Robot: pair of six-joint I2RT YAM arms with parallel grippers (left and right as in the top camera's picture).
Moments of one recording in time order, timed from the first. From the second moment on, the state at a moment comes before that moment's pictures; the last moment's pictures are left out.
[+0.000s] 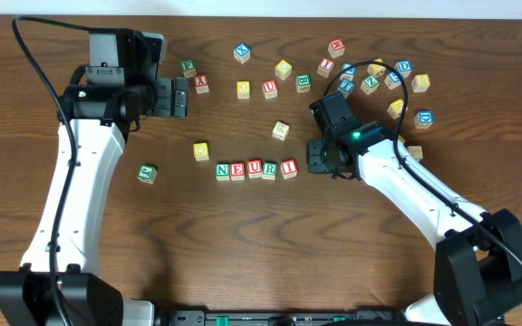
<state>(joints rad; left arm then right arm) -0.03 1.57 1.45 -0.79 0.10 0.07 0.47 1.71 1.17 -0.71 0.04 0.44</state>
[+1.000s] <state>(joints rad) -0.03 1.57 1.45 -0.79 0.10 0.07 0.49 1.81 1.17 -0.60 0.04 0.43</state>
